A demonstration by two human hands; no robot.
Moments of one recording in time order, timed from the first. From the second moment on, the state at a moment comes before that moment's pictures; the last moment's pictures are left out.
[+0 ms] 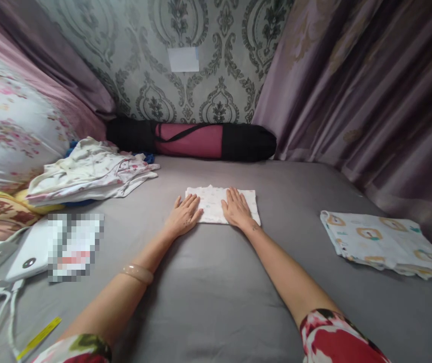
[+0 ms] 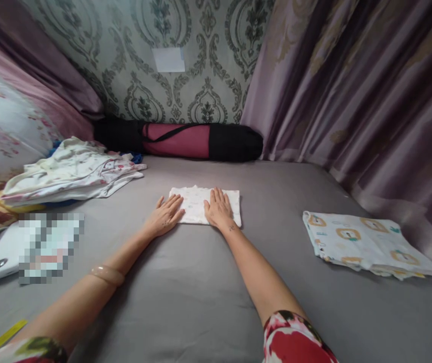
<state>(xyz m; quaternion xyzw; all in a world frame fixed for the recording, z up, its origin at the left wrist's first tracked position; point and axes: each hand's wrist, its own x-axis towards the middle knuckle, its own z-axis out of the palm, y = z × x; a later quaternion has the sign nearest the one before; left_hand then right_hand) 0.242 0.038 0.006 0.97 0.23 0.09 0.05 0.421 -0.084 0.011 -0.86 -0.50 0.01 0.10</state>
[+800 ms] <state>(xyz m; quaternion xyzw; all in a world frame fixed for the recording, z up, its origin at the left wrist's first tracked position) 0.241 0.040 0.004 0.96 0.24 0.13 0.08 0.385 -0.047 0.006 -0.84 -0.53 0.02 0.15</state>
